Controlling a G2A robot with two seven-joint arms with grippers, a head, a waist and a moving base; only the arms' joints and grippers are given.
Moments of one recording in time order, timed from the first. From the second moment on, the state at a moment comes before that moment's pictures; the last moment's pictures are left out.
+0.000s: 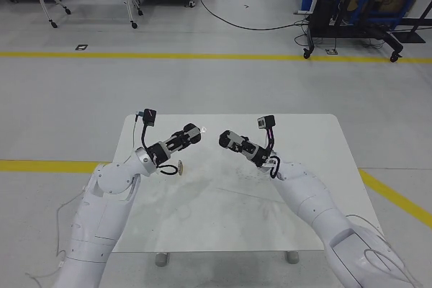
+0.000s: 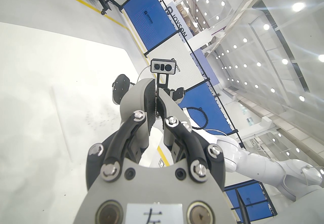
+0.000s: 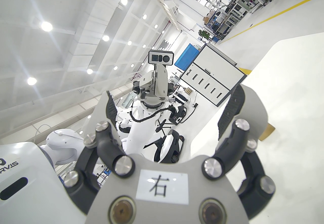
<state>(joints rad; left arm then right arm) 1.13 -1.27 -1.32 -1.45 -0.02 -0.30 -0.75 -0.79 -1.41 0.88 -0.61 0.59 -1.01 0.81</state>
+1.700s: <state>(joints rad) 1.07 -1.23 -1.23 -1.42 -0.05 -0.29 -1.14 -0.83 -1.29 0.93 -0.80 0.63 -0.59 1.23</state>
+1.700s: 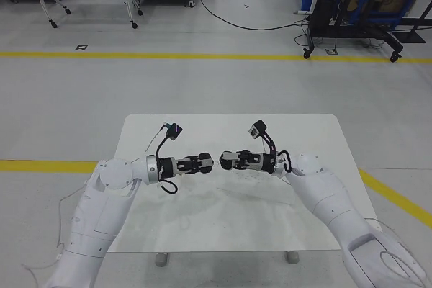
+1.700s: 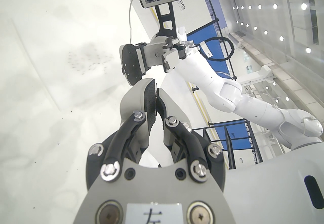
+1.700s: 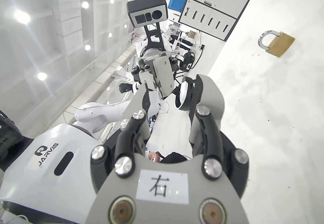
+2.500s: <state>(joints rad) 1.06 -1.21 -1.19 -1.41 -0.05 -0.29 -1.11 -0.84 -1.27 0.87 -0.86 0.67 -0.54 1.28</state>
